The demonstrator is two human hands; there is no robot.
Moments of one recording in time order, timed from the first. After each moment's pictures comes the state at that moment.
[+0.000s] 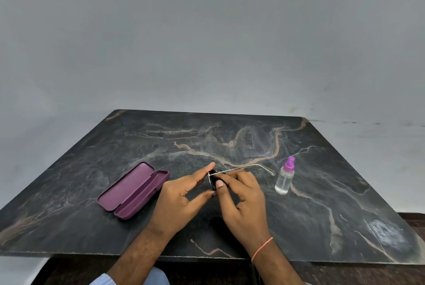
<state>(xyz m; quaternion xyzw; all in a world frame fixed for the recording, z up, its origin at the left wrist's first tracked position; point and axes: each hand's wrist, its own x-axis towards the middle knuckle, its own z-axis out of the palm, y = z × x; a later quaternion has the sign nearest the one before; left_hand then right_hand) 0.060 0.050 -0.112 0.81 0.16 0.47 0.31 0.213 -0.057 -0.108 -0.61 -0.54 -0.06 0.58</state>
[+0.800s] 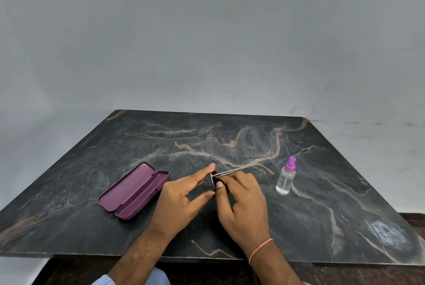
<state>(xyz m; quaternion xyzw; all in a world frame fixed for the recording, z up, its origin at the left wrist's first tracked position) 0.059 0.049 -0.111 0.81 0.17 0.47 0.29 0.206 -0.059 -0.103 -0.67 -0.55 -0.12 0.48</state>
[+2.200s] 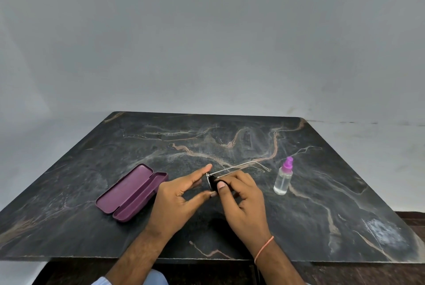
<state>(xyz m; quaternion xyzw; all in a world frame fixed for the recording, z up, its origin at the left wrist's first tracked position) 0.061 0.052 -0.114 0.79 0.16 0.48 0.34 0.213 -0.059 -0.102 -0.61 -0.52 0.02 0.60</state>
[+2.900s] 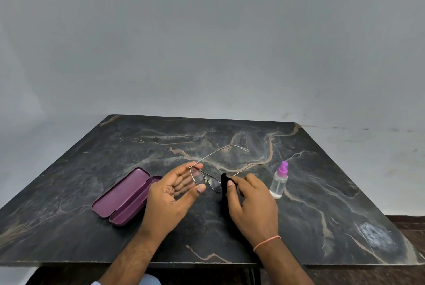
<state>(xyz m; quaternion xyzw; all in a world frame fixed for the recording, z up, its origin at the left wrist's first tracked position) 0.060 0.050 -0.104 0.66 0.17 0.51 0.52 0.236 -0.067 -0.101 -0.74 -0.50 -0.16 0.42</state>
